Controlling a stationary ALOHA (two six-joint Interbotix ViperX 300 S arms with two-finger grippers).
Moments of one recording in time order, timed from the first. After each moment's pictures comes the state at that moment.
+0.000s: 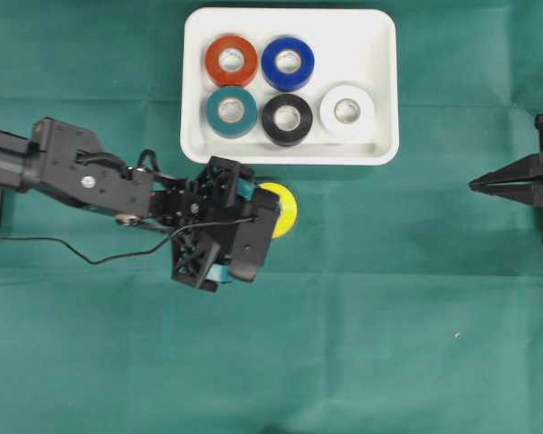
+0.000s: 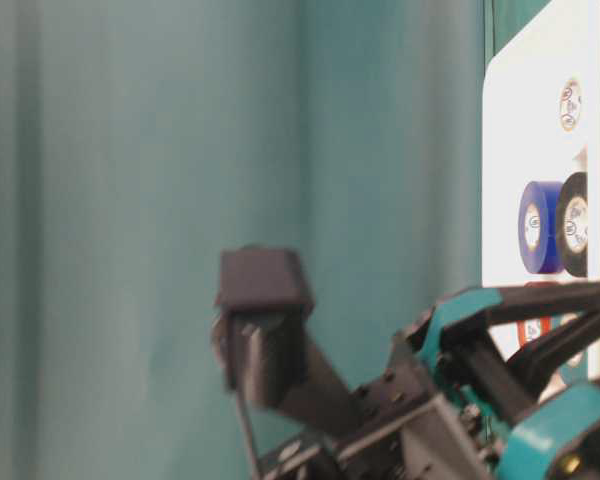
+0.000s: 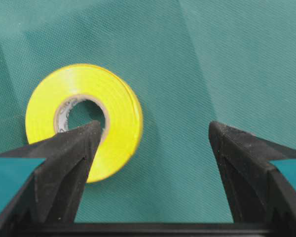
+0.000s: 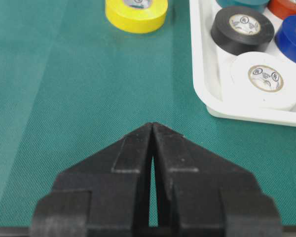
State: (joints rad) left arm -0.11 0.14 0.53 -0.02 0.25 0.25; right arm -0.02 -1.10 1.55 -0.06 -0.13 0.08
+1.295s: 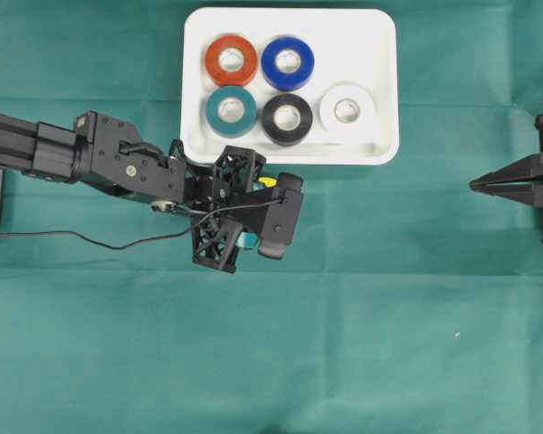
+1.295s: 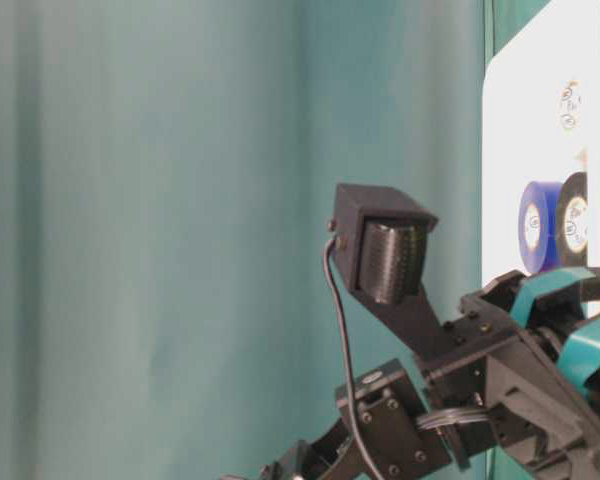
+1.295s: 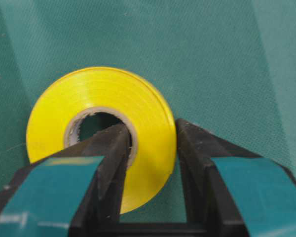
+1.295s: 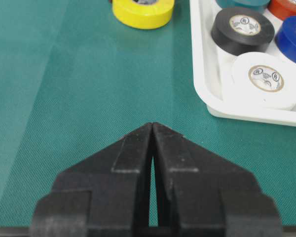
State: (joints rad) left arm -0.05 0.25 0.47 -0.02 0.29 0.26; right arm -0.02 -1.10 1.56 -0.06 -0.15 0.08
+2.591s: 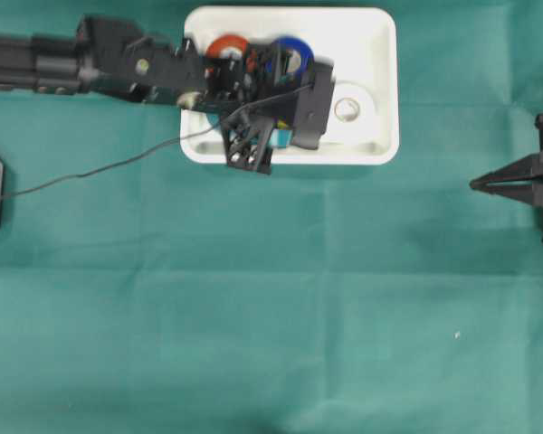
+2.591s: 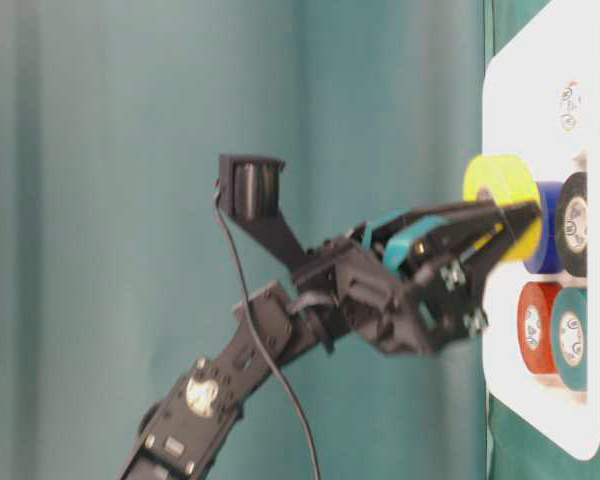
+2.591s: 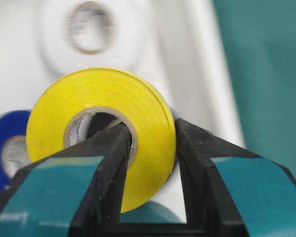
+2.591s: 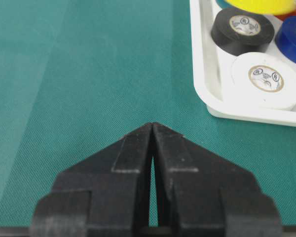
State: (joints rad) left arm 0.21 0.25 0.25 -0.02 0.39 0.45; right arm -0.02 -1.10 1.56 -0.06 -0.15 0.08
